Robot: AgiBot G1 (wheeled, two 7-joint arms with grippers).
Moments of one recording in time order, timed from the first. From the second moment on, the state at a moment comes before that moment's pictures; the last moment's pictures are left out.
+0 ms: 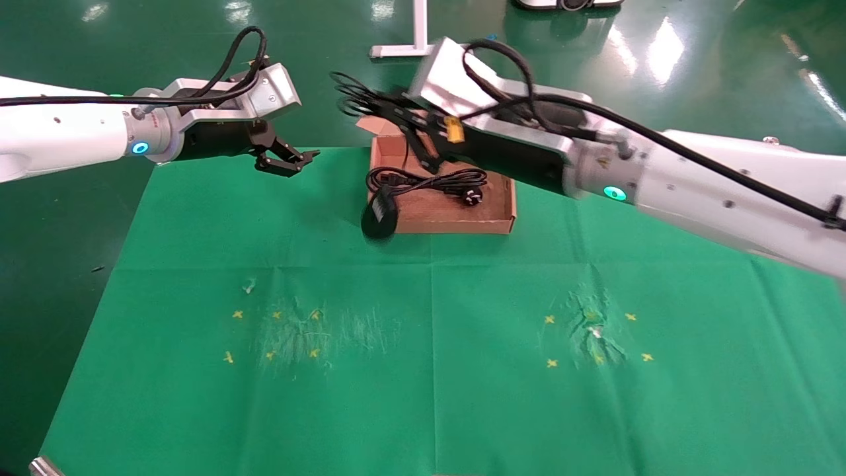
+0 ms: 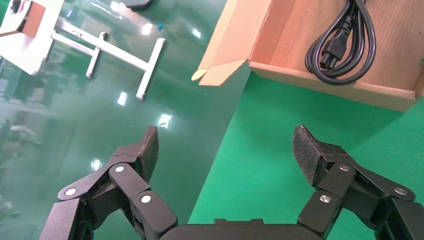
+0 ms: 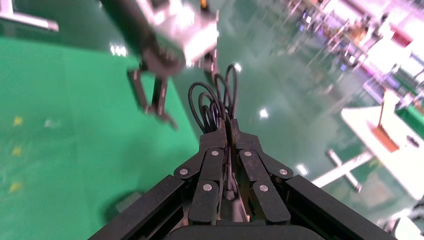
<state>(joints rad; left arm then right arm) -1.77 1.08 0.99 -0.59 1.52 0.76 0.02 1.36 -1.08 -0.47 1.32 -1.59 -0.83 0.20</state>
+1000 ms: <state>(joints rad) -1.76 1.04 1.02 -0.71 1.58 0.73 -0.10 1.40 -1.24 -0.48 0.83 -1.59 -0.71 -0.12</state>
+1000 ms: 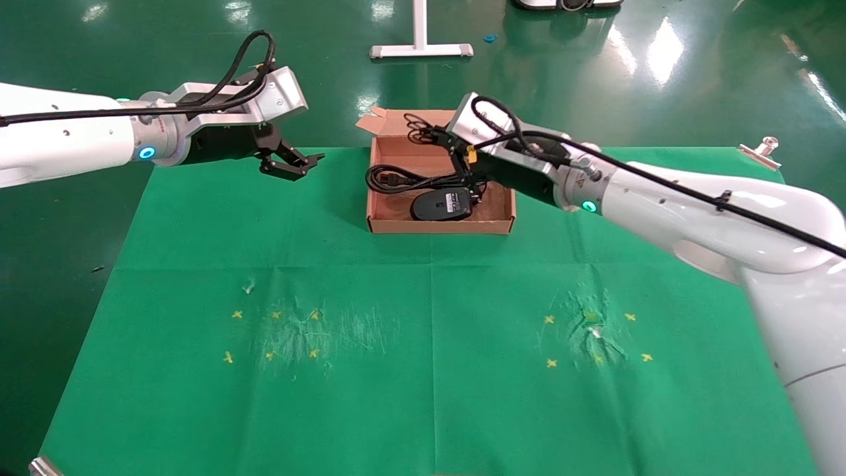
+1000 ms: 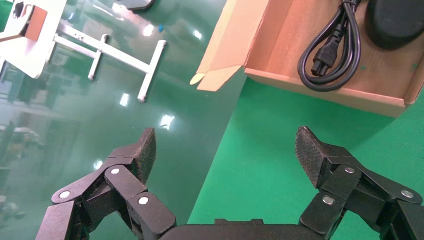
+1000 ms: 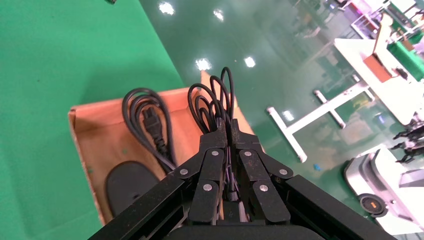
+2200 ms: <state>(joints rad) -1.76 1.04 1.02 -0.71 1.57 0.73 -0.10 1.30 -1.04 -0.42 0.98 -1.33 -0.96 -0.03</state>
